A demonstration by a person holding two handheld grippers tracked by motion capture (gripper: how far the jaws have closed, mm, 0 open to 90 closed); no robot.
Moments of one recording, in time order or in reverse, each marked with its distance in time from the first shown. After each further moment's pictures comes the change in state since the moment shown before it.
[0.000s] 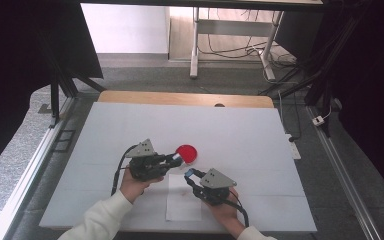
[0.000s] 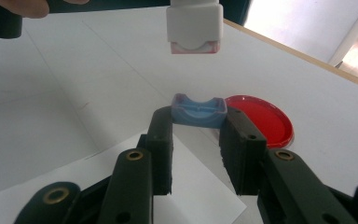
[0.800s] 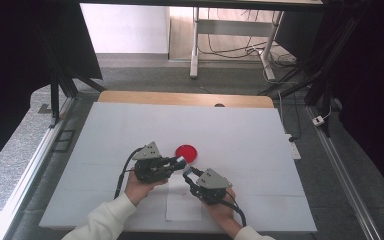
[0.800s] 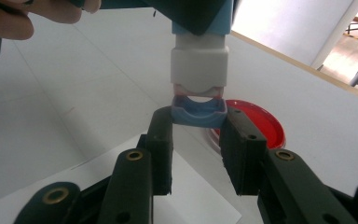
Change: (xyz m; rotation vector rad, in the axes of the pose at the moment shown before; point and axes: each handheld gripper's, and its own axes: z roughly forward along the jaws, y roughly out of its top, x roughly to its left) left arm -0.006 -0.005 0.013 0.024 0.014 -0.017; right arm 0.005 0.002 0.007 -0.003 -0.057 -0.022
